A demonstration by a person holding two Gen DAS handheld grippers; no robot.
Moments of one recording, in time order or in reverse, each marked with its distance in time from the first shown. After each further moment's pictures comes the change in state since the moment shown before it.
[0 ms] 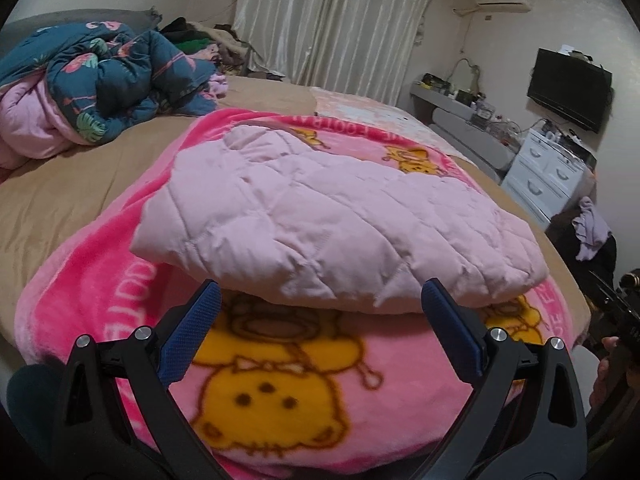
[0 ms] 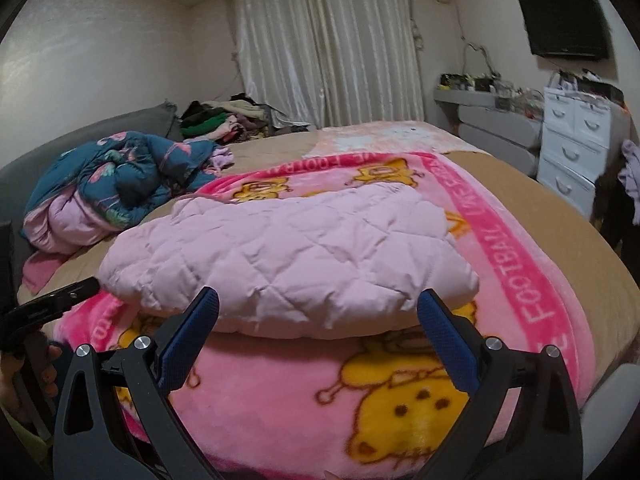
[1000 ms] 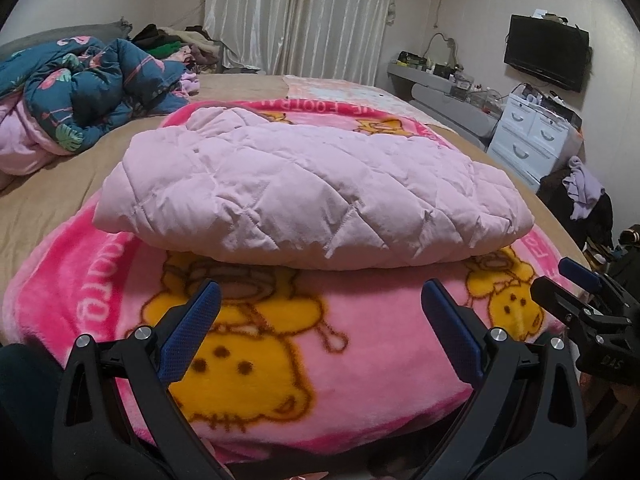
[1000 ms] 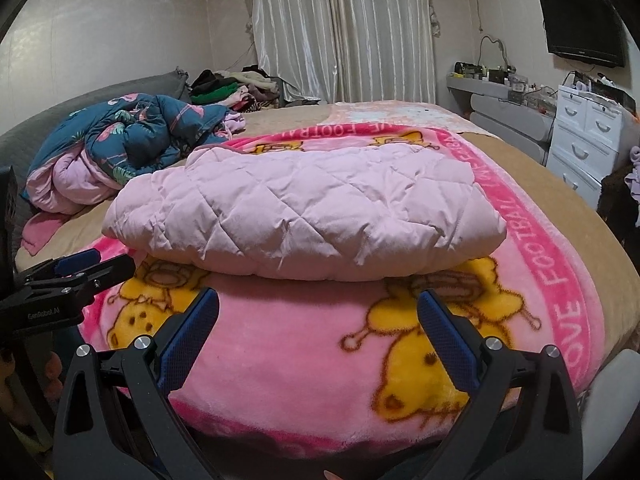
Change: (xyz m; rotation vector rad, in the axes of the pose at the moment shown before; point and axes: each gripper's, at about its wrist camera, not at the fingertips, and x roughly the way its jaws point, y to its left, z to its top) left arm 0.003 -0.046 -0.041 0.098 0.039 -0.011; right arm 0.008 0.027 -0.047 -0.056 0.087 -0.002
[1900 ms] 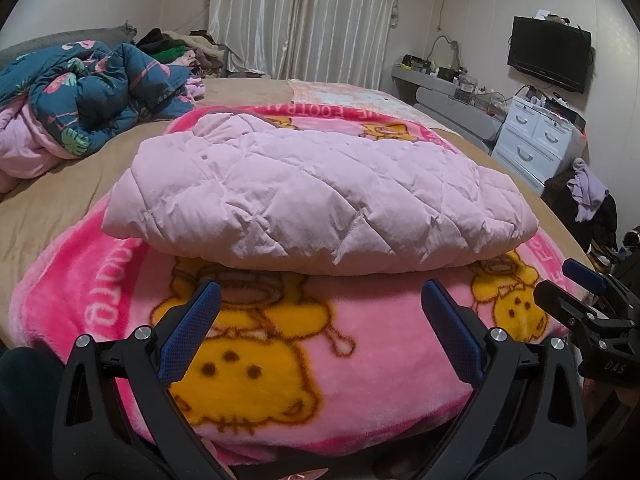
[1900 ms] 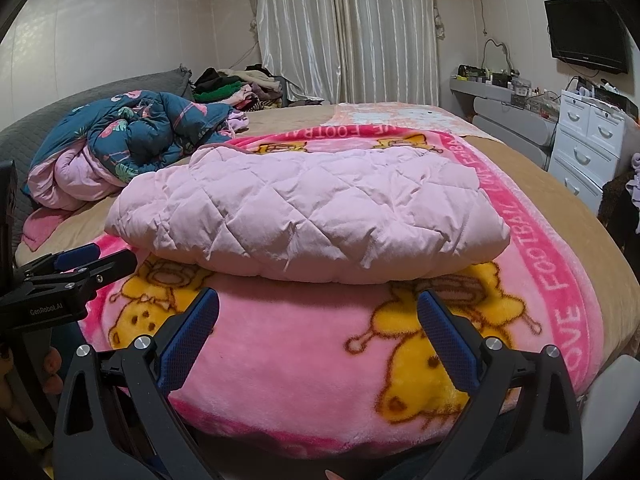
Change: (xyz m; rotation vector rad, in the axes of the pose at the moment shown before) left arm -0.004 0.005 0.002 -0.001 -0.015 0.015; right arm 0.001 0.004 0.001 -0.009 -0.003 0.005
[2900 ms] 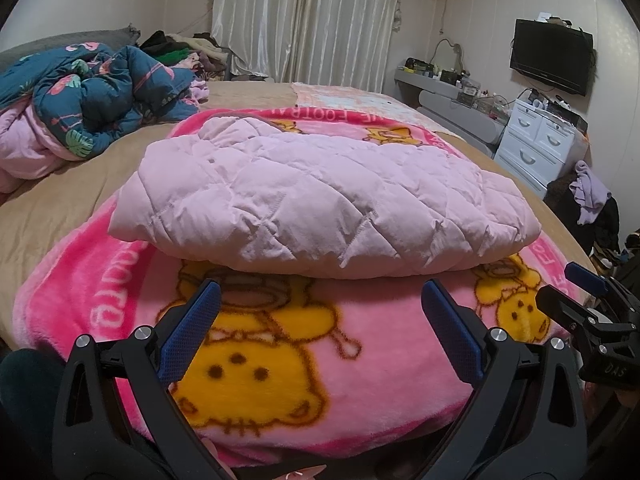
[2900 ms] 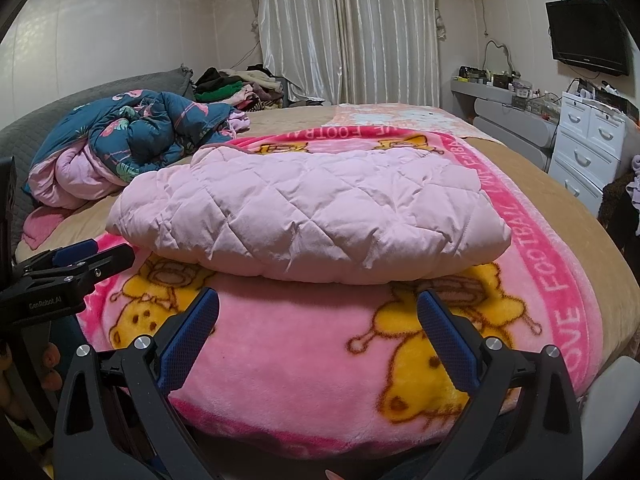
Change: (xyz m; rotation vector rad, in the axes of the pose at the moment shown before) left arm -0.005 0.004 0.006 -0.002 -0.007 0.011; right arm -0.001 0.001 0.002 -0.003 -0.001 0.002
